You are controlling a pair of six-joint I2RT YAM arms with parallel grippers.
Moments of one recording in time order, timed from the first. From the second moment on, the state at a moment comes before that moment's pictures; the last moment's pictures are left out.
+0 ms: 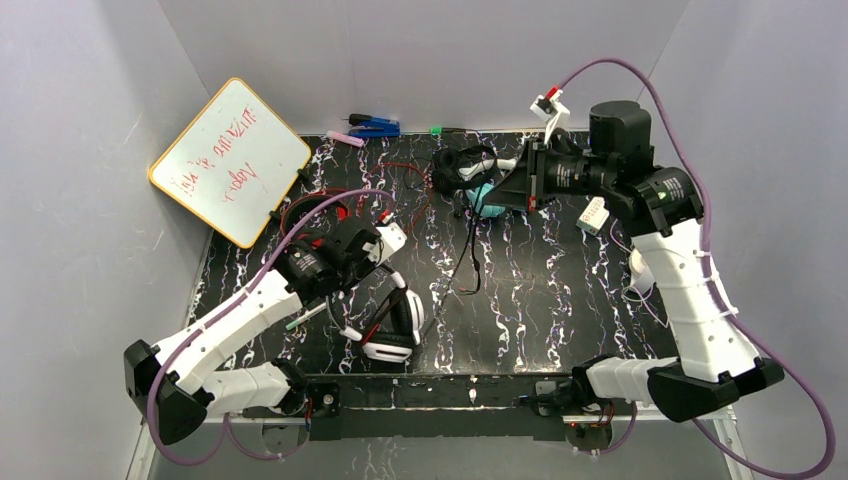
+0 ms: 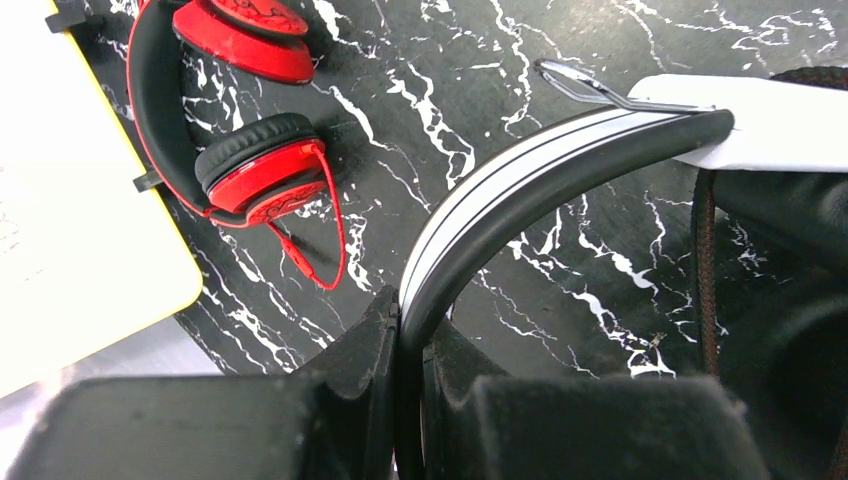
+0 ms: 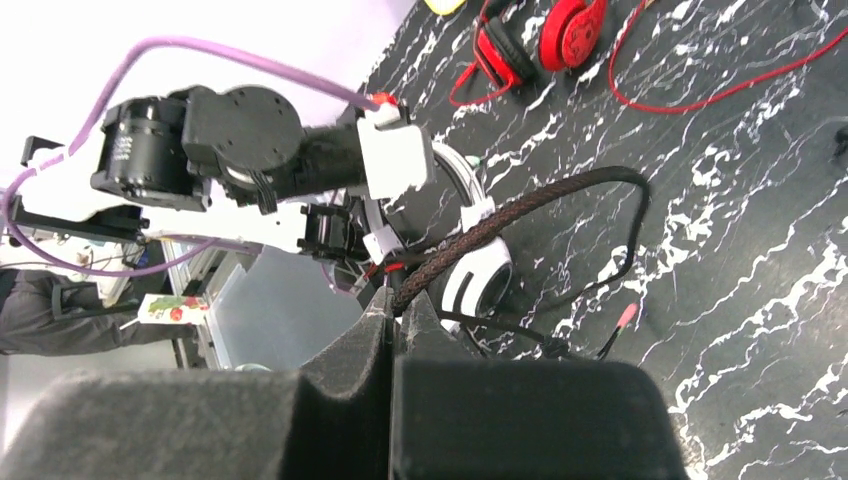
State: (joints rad) left arm -0.79 1.11 1.05 -0.95 -0.36 0.27; right arm 0.42 1.25 1.69 -0.92 -0.74 0.40
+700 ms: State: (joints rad) left arm -0.85 1.10 1.05 -0.89 -0.23 0.13; right arm 0.42 1.34 1.86 -0.96 -0.65 0.40
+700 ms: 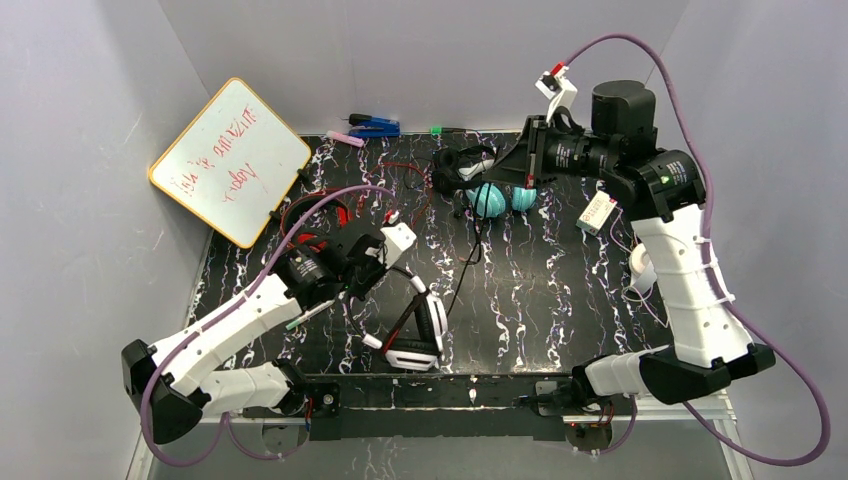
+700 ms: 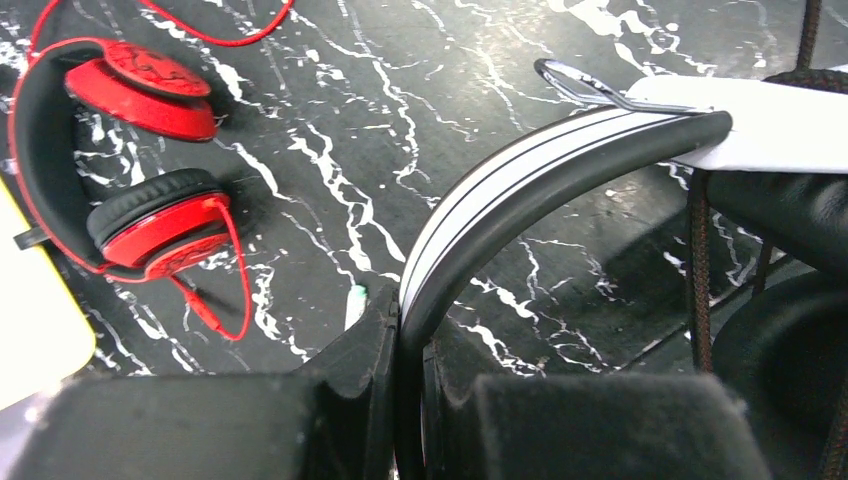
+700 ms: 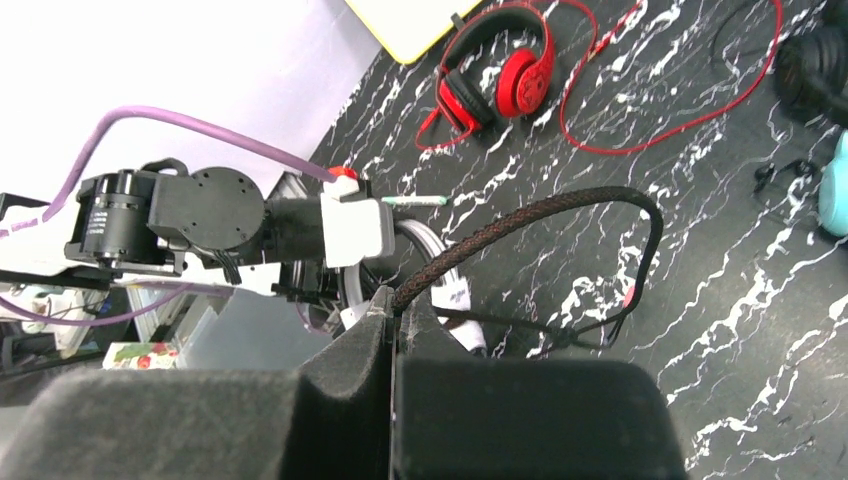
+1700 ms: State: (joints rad) left arm -0.89 1.17 1.00 -0.90 -0.18 0.07; right arm 0.42 1.48 2.20 -0.85 -0.69 0.48
